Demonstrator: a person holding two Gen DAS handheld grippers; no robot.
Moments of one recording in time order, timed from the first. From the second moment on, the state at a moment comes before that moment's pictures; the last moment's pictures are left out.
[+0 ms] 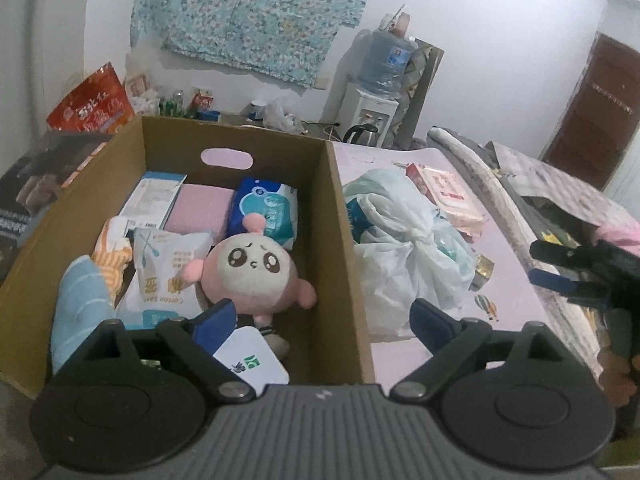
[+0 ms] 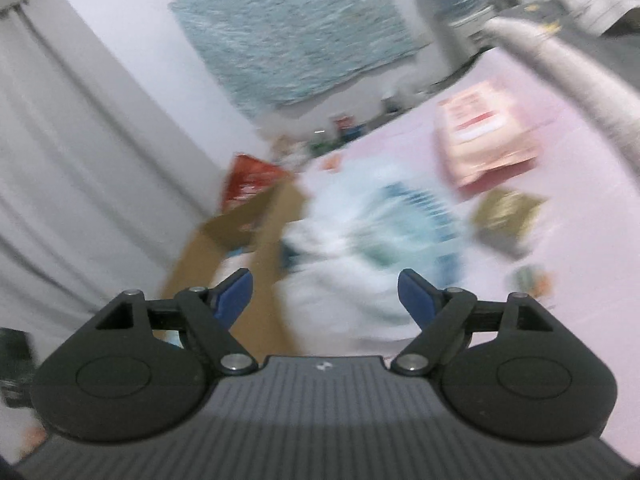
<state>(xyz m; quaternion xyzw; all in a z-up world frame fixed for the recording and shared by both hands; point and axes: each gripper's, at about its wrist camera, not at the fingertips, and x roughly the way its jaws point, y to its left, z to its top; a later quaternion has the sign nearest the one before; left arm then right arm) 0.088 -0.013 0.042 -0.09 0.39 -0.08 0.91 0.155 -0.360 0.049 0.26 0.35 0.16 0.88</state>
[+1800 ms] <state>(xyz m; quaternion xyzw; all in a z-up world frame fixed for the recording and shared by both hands) 0.029 -0.179 0.021 -0.01 0.41 -0.26 0.87 0.031 -0.403 -0.041 0.26 0.41 0.11 0.87</state>
